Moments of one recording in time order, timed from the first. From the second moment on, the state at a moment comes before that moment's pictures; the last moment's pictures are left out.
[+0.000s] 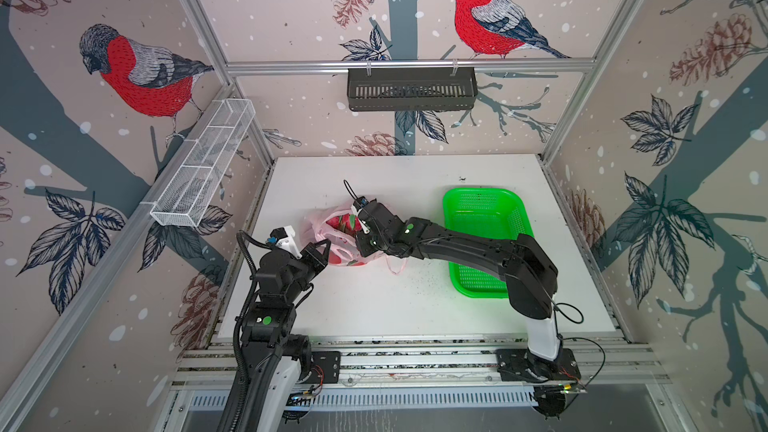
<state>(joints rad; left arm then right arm) -0.06 0.46 0.42 -0.29 0.34 -0.91 1.07 2.00 1.60 -0.39 0.02 0.43</state>
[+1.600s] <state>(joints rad) -0.06 0.43 0.27 -0.35 0.42 -0.87 1.08 2.04 1.64 -0.54 0.37 0.60</state>
